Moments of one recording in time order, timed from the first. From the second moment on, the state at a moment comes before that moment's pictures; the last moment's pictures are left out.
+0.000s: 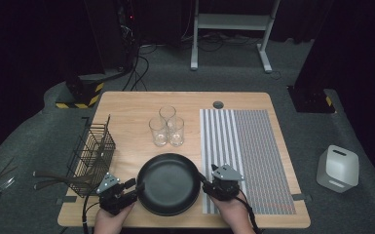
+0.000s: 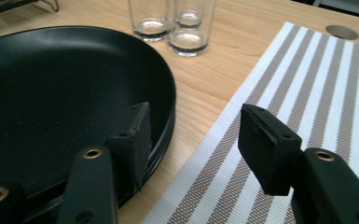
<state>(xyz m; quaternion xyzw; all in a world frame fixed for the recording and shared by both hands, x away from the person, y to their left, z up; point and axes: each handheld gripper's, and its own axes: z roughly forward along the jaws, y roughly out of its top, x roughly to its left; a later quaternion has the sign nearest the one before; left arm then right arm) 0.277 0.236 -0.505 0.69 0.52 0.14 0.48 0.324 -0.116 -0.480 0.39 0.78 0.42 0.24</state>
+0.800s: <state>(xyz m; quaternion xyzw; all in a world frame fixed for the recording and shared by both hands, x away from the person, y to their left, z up) 0.275 0.239 -0.510 0.68 0.54 0.14 0.48 0.323 -0.105 -0.497 0.41 0.79 0.43 0.16</state>
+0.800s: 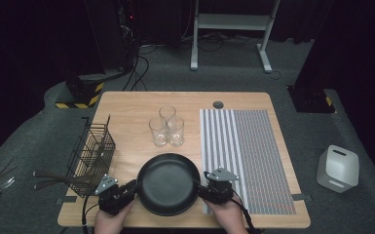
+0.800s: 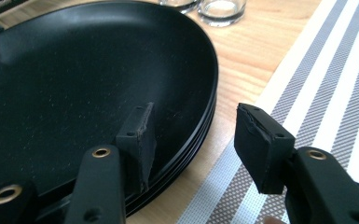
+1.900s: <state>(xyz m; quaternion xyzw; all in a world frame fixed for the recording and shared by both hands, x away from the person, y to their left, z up) 0.271 0.235 -0.508 0.69 0.52 0.15 0.47 0.319 -0.099 -0.504 0.41 0.80 0.43 0.13</state>
